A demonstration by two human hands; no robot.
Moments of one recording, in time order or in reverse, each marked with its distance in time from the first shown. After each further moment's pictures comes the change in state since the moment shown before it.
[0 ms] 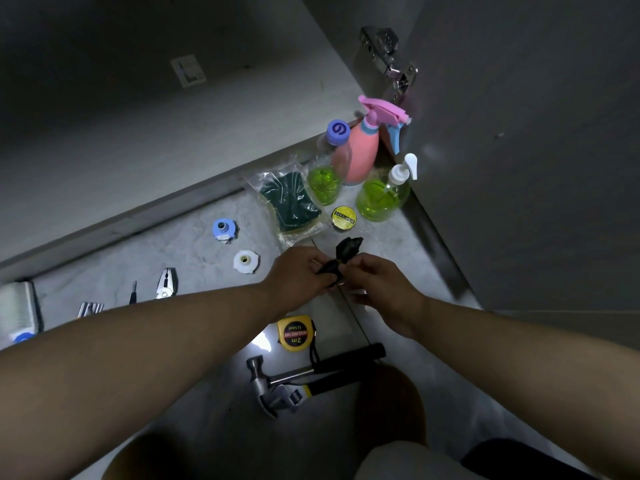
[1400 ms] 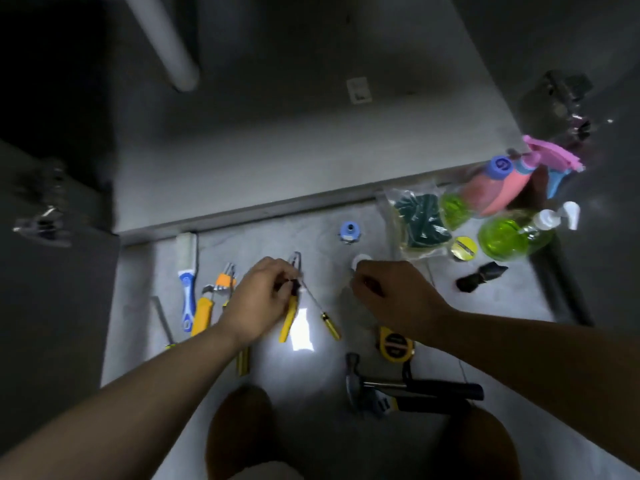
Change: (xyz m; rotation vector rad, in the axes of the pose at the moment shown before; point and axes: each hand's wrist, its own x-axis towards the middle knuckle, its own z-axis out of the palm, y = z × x) left_hand -0.114 -0.132 -0.142 0.341 0.468 0.095; right_hand -0.015 -0.047 0.138 -1.028 -0.262 -0.711
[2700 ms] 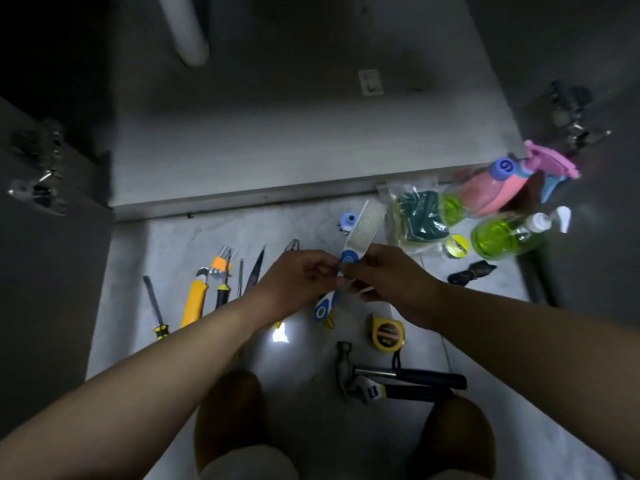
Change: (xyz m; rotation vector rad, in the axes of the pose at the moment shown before) left_hand -0.001 0.047 0.003 -0.639 -0.213 -0.148; right_hand 0.017 -0.030 0.003 0.706 -0.156 0.511
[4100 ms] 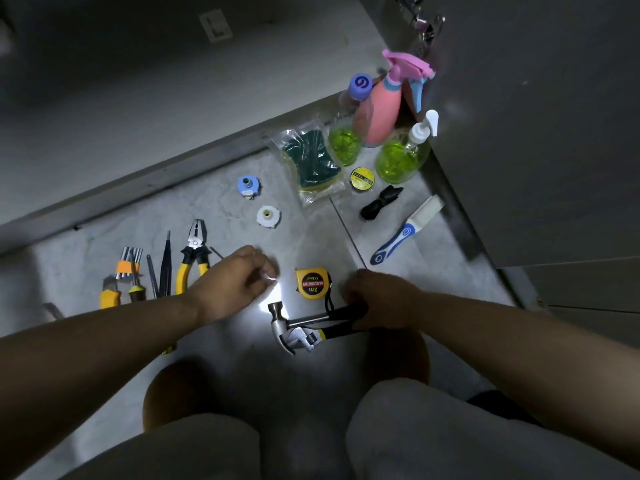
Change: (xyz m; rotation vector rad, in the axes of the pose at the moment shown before) left_hand 0.008 -0.026 0.051 0.786 -0.325 0.182; right_hand -0.060 0.171 -0.095 -1.055 -0.161 -0.073
